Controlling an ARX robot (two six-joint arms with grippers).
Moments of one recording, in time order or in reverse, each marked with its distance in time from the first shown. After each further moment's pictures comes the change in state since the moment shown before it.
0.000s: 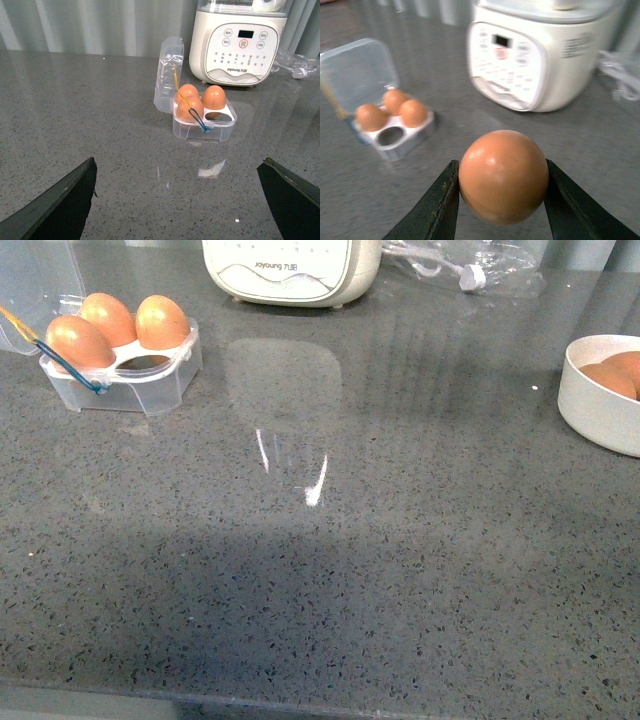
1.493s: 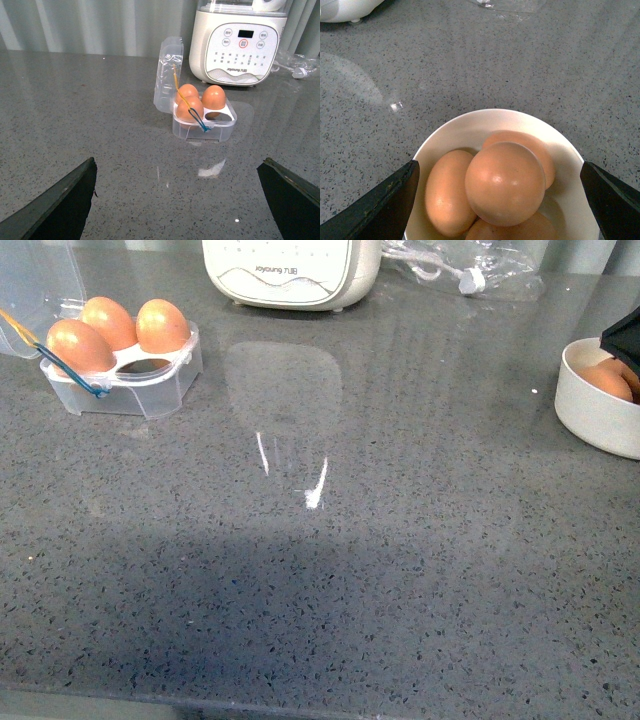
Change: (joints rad) left arm 0.000 0.000 0.000 0.000 0.000 0.000; right arm -0.290 0.047 -0.115 -0.064 0.233 0.019
